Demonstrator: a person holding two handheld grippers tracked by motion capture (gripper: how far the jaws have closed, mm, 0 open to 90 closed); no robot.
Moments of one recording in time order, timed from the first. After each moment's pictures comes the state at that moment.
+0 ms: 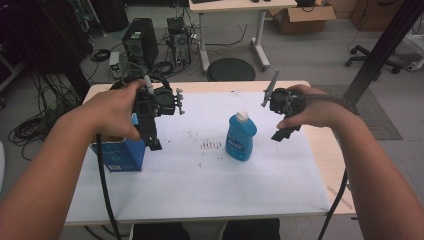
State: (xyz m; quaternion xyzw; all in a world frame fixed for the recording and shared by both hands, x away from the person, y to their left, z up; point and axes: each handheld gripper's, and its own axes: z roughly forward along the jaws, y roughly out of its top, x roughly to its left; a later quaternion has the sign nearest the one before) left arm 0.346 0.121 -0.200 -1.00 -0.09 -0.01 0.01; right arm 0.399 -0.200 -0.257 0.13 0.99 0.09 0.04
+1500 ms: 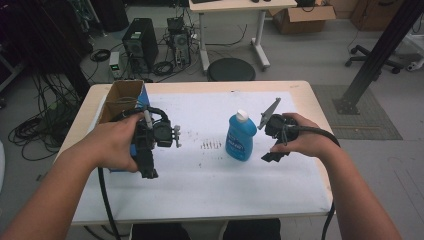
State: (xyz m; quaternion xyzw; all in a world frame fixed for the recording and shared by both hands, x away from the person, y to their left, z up) left arm 0.306 0.128 -0.257 -1.00 -0.08 -0.01 0.03; right arm 0.373 -0.200 -0.326 0.16 0.97 0.16 0.04
